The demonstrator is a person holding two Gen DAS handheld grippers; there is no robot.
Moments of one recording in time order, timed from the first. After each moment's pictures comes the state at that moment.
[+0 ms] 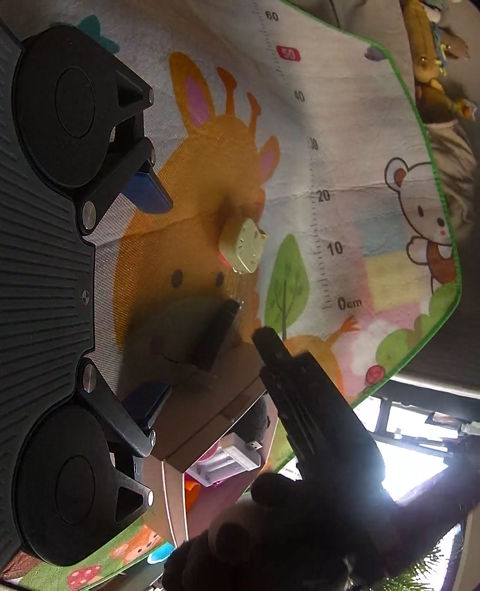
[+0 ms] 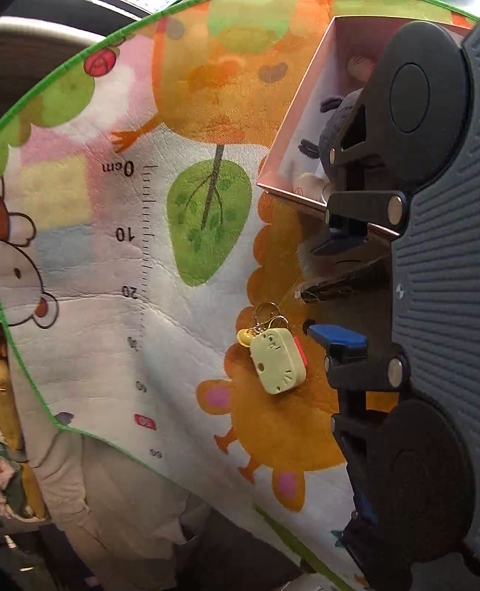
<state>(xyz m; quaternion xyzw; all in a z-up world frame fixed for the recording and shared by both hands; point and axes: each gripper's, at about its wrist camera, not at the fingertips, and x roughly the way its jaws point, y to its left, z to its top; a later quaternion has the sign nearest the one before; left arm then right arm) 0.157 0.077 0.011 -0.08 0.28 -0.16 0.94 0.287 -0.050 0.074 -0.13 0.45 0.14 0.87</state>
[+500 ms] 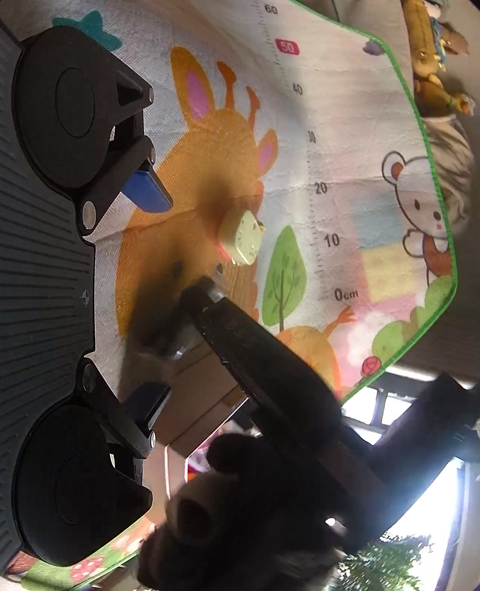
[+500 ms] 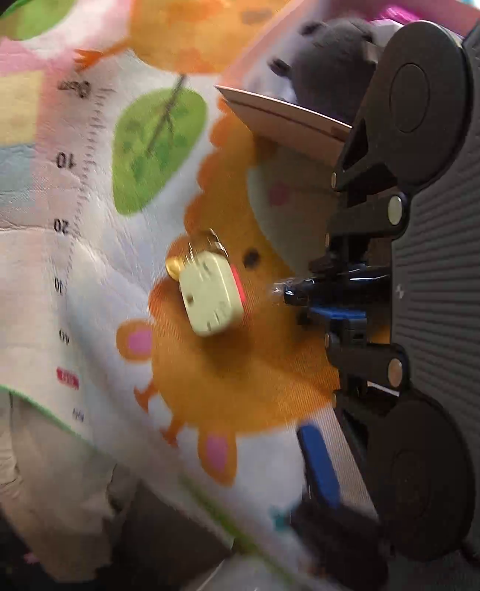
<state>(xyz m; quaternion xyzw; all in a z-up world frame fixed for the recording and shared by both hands) 0.150 0.073 0.013 -0.07 0.27 -0.18 0.94 0.263 -0.037 0.076 -0.10 0.52 0.23 0.81</state>
